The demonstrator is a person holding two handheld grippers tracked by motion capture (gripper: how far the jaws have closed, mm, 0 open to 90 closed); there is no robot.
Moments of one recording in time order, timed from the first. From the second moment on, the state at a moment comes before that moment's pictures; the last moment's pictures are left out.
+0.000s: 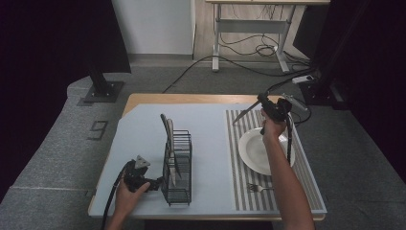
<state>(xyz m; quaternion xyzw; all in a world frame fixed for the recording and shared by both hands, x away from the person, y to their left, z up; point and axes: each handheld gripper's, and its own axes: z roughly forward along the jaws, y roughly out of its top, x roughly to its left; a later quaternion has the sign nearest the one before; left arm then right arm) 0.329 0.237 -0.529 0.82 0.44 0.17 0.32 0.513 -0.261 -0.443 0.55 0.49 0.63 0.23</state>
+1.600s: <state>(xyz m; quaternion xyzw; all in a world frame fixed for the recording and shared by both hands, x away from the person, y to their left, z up) 0.329 0.236 -0.529 0.82 0.44 0.17 0.32 0.514 -0.307 -0.469 0.63 0.47 0.58 0.21</state>
